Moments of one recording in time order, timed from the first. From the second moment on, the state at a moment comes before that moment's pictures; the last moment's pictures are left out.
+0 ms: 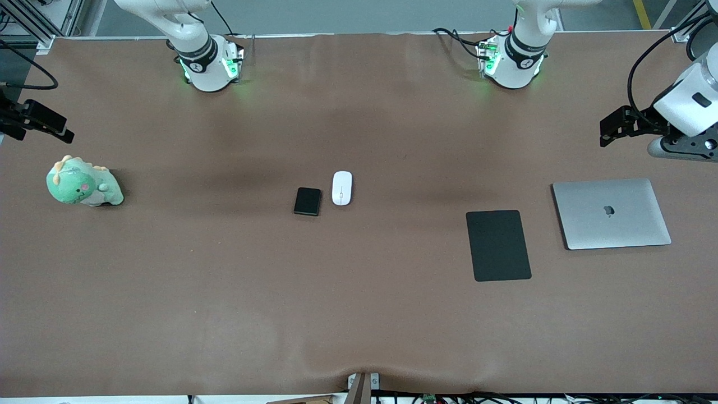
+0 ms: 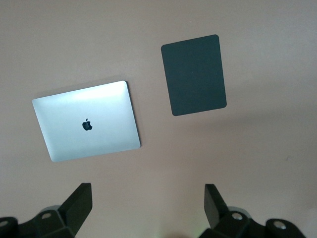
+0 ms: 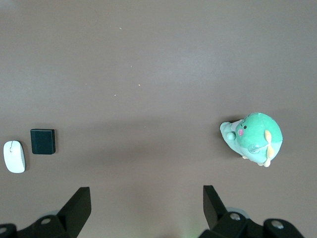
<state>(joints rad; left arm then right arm) -0.02 -0.03 -0.08 -1.62 0.04 1.55 0.06 0.00 -0.06 -0.09 -1.58 0.02 1.50 0.02</state>
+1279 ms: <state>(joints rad) -0.40 0.42 -0.39 -1.61 0.06 1.96 -0.73 0.00 -0.05 -0.09 -1.58 0.06 1.51 0.02</state>
